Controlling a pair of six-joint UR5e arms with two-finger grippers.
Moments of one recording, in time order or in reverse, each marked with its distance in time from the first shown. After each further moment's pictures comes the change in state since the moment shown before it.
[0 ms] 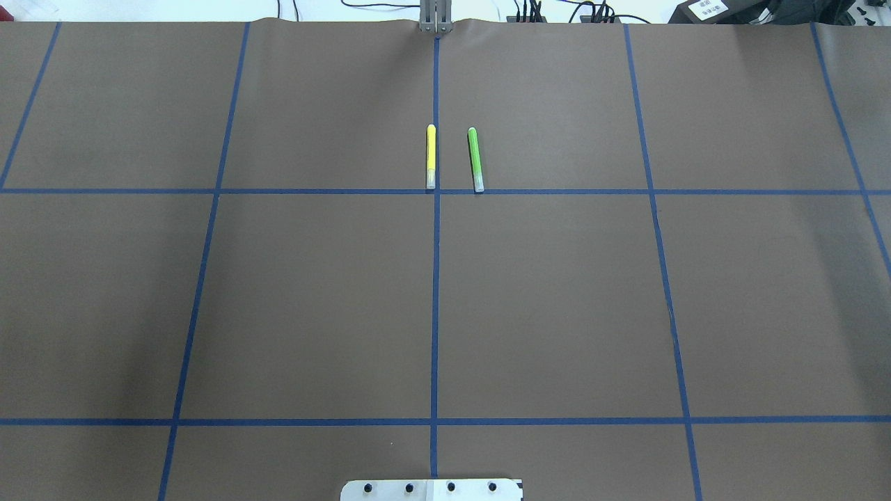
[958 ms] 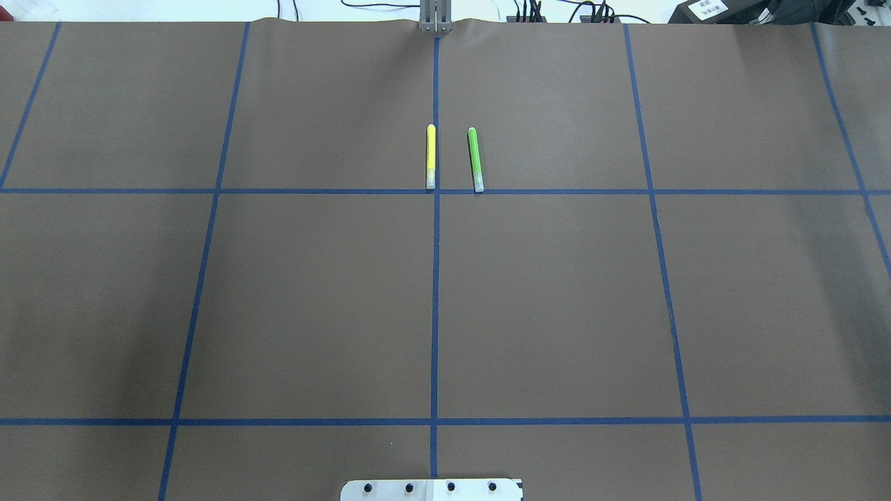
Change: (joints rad) left arm 0.067 0.011 0.007 -0.077 0.008 -0.066; right arm -0.050 0.001 -0.003 0.088 0.109 0.120
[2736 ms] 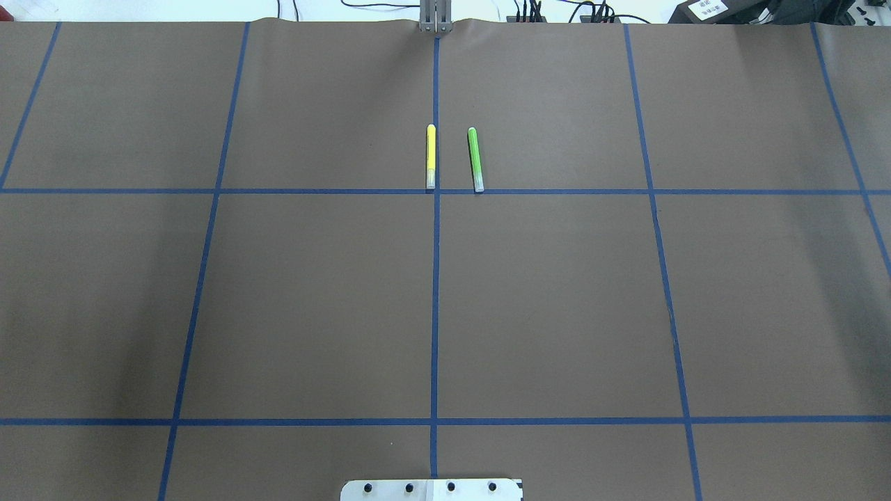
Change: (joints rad) left arm 0.000 -0.001 0.019 -0.005 -0.001 0.000; right arm 0.001 0.005 0.002 0.004 -0.005 0.001
